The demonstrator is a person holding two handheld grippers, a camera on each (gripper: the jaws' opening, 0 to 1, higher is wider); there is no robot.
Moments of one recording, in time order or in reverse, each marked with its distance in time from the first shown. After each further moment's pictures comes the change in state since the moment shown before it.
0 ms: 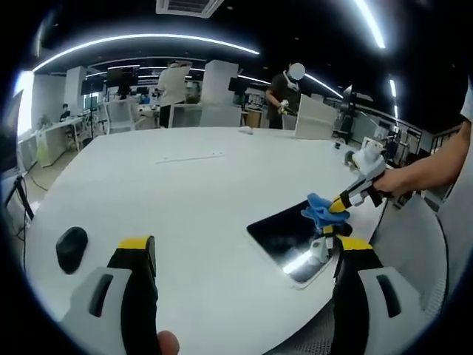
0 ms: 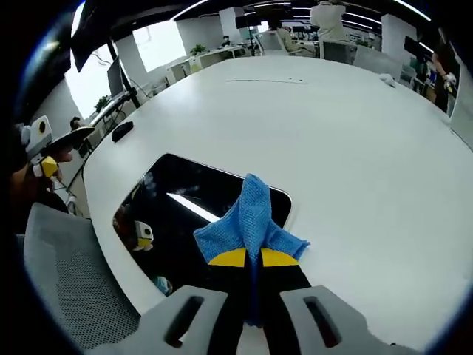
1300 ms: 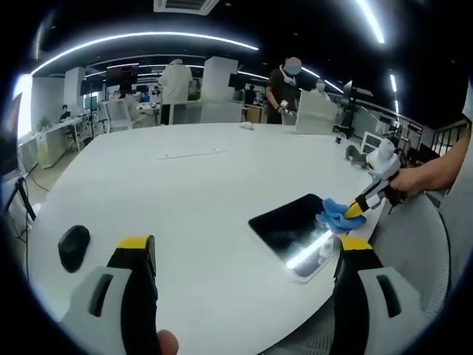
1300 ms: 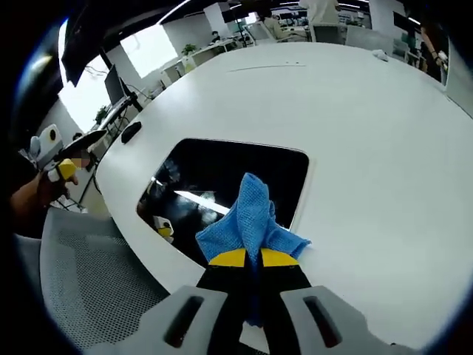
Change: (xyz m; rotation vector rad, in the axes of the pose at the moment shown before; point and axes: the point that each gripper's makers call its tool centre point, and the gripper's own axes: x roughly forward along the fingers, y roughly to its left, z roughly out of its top) left arm -0.002 0.004 -0.007 0.016 0.026 0.008; right arm -0.027 0.033 -0.035 0.126 0.046 0.075
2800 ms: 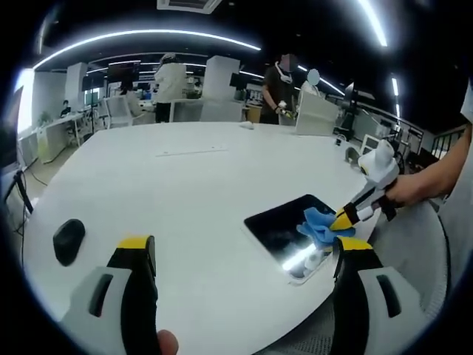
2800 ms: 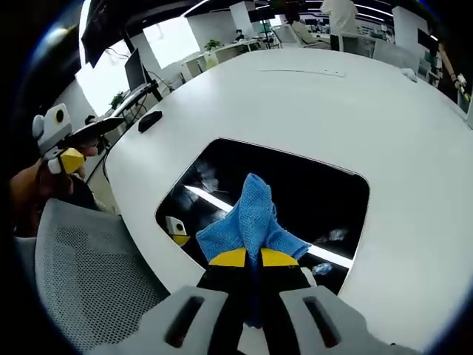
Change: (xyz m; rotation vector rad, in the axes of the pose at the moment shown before) left arm 0.006 -0.004 -0.007 -0.029 -0.003 -0.002; right arm 0.032 0.056 0.019 -0.111 -0.011 0.060
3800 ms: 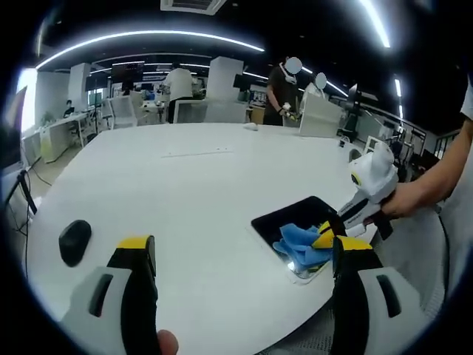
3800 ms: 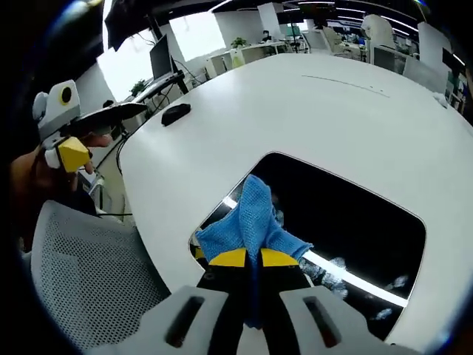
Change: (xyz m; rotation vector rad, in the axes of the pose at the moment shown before) left arm -0.006 0.010 0.006 0.002 -0.007 0.020; right arm 0.041 0.063 0.029 -0.115 -0.006 0.074
